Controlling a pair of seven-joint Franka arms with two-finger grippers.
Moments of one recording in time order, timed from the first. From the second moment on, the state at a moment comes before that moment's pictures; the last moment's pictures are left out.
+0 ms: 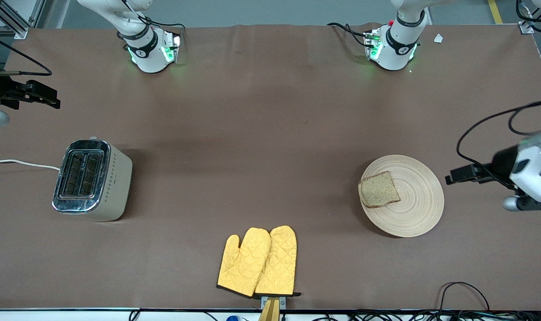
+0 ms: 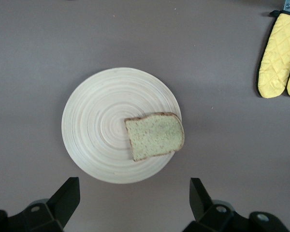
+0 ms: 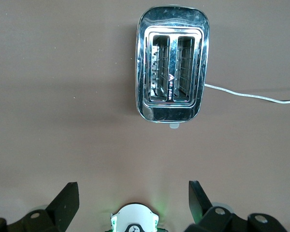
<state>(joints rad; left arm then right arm) 0.12 0.37 -0.26 -1.27 -0.05 1.62 -0.20 -0.08 0.05 0.09 -1.44 -0.05 1.31 -0.02</state>
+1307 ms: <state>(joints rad) -0.11 0.03 -0.12 -1.39 0.08 1.43 -0.19 -0.08 0.05 0.08 -1.44 -0.04 1.31 -0.02</state>
